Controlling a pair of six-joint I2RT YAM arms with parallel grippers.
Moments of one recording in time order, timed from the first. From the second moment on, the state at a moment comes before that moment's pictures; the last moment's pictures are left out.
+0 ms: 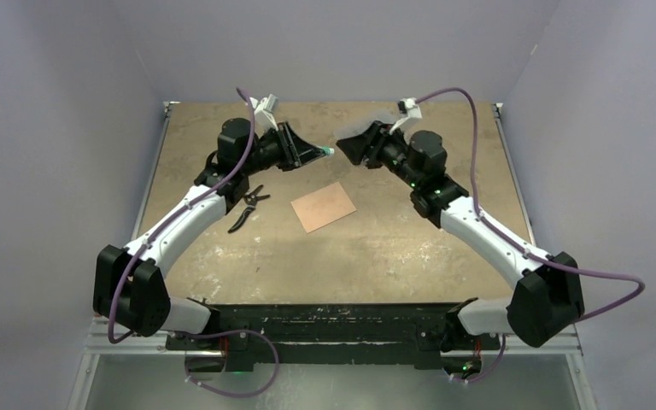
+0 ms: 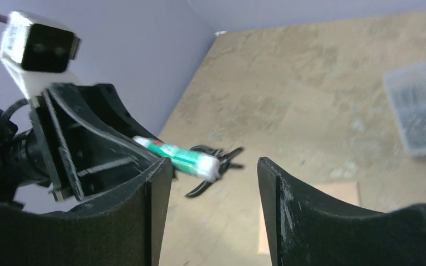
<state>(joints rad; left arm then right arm) -0.41 1.39 1.09 0.10 0.47 -0.77 0.55 1.35 1.08 0.24 -0.12 0.55</state>
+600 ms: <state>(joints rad) -0.38 1.30 1.05 0.41 0.77 -0.62 0.48 1.37 0.66 1.19 -0.47 1.68</state>
